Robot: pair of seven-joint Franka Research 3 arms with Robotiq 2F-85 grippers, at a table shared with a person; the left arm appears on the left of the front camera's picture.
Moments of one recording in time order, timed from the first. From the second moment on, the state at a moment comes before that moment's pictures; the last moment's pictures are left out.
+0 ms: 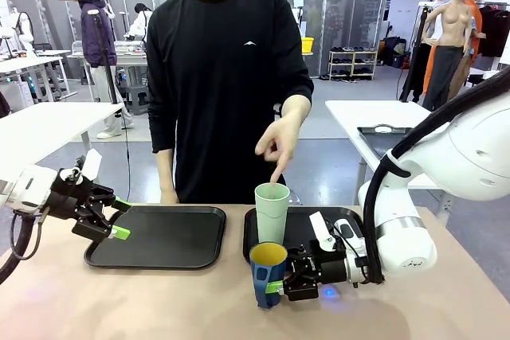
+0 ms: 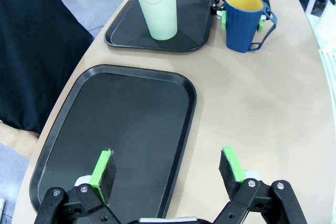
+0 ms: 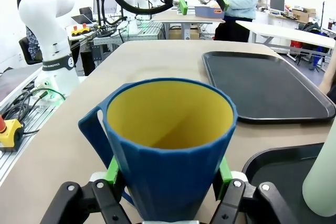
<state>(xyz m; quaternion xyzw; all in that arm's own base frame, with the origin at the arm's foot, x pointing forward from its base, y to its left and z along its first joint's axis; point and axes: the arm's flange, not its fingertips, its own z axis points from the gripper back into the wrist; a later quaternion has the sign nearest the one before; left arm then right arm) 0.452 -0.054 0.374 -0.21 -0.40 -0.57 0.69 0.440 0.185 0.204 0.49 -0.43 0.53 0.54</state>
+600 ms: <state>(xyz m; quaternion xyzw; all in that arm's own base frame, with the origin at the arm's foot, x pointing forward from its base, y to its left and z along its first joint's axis) 0.452 -0.054 0.374 -0.21 -0.40 -0.57 0.69 0.434 0.184 0.238 0.48 -0.45 0.54 0.52</state>
